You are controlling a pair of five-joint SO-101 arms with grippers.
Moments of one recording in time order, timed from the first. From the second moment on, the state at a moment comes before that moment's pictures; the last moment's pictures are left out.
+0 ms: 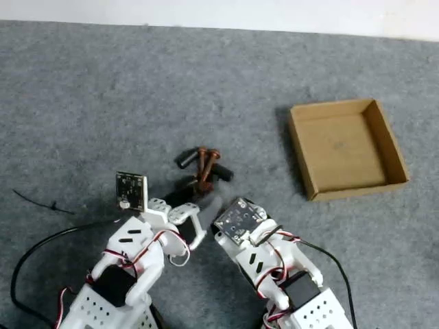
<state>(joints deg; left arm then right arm) 27.4 -103.9 94.9 38.3 34.4 -38.2 -99.3 96.0 34.6 20.7</state>
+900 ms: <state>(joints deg) 1.1 -103.7 95.7 31.2 49.1 -24.4 -99.3 96.0 31.4 20.7</state>
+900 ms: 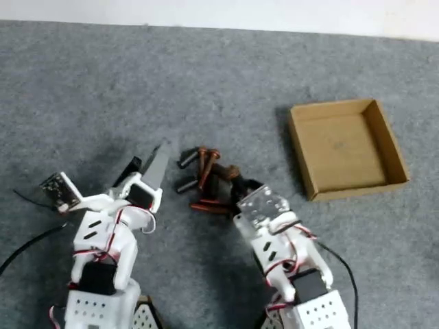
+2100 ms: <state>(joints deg) 1.1 -103.8 96.0 26.5 47.5 3.0 -25.8 48.7 23.1 2.1</state>
